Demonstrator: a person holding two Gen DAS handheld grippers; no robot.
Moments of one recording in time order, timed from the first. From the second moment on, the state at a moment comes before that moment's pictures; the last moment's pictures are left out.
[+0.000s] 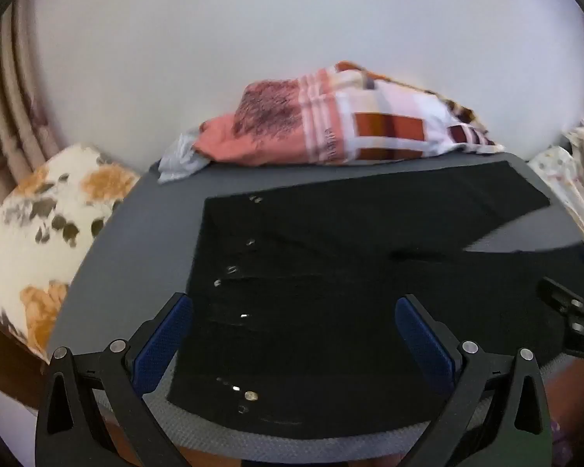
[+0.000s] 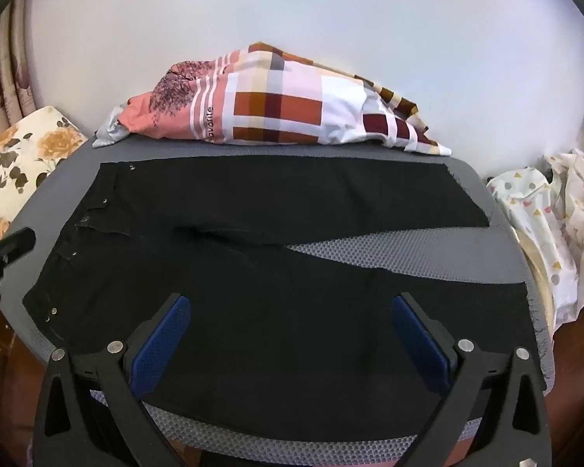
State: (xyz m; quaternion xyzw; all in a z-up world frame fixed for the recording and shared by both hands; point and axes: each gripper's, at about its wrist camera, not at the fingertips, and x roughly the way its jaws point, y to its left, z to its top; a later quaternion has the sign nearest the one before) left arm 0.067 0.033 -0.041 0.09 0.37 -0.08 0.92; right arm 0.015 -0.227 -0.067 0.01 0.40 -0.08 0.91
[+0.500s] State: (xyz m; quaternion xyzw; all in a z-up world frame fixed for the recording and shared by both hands) left arm 0.276 0.140 -0.107 0.05 0.44 -0.09 0.89; right arm 0.055 -0.206 -0.105 0.00 0.46 -0.06 0.89
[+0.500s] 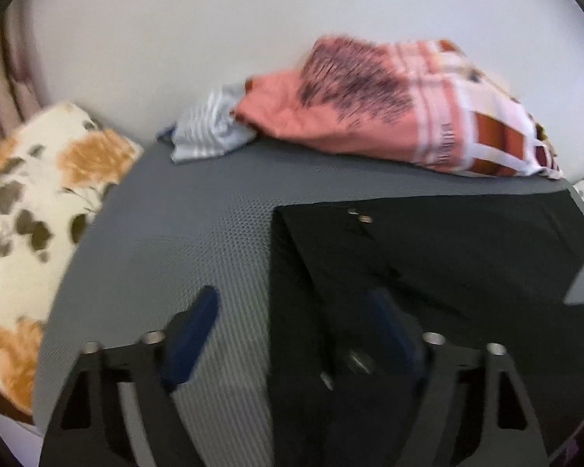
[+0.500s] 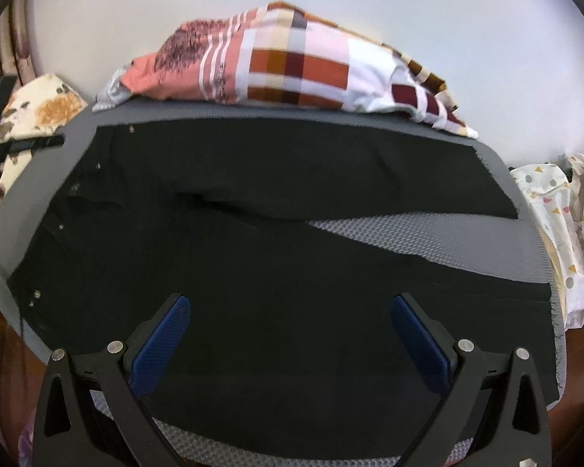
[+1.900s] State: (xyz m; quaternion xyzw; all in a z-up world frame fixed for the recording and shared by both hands) left arm 0.144 0.086 -0.085 -0.05 0.36 -0.27 0.89; right arm 0.278 -0.306 -0.152 0.49 0.45 0.16 0.73
